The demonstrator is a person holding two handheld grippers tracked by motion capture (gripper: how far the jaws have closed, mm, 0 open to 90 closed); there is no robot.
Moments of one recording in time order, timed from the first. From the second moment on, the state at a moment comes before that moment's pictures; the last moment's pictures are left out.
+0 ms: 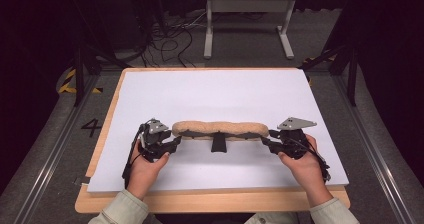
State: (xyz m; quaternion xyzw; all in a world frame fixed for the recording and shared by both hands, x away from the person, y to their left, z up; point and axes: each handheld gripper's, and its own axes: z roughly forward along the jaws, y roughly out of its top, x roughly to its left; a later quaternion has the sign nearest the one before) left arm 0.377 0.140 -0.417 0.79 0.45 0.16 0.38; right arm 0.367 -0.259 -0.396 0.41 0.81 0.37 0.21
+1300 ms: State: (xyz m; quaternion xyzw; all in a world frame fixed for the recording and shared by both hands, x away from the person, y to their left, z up) left arm 0.347 0.070 -0.402 0.85 0.32 0.10 0.41; right arm 0.376 -0.293 -0.400 0.40 0.82 0.35 0.23
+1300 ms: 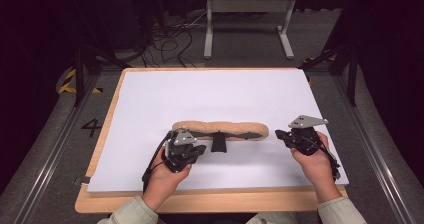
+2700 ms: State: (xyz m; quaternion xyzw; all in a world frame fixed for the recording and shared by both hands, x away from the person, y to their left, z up) left arm 0.352 0.043 -0.420 0.85 0.31 0.12 0.40; right arm 0.402 -0.277 -0.421 0.36 0.83 0.37 0.22
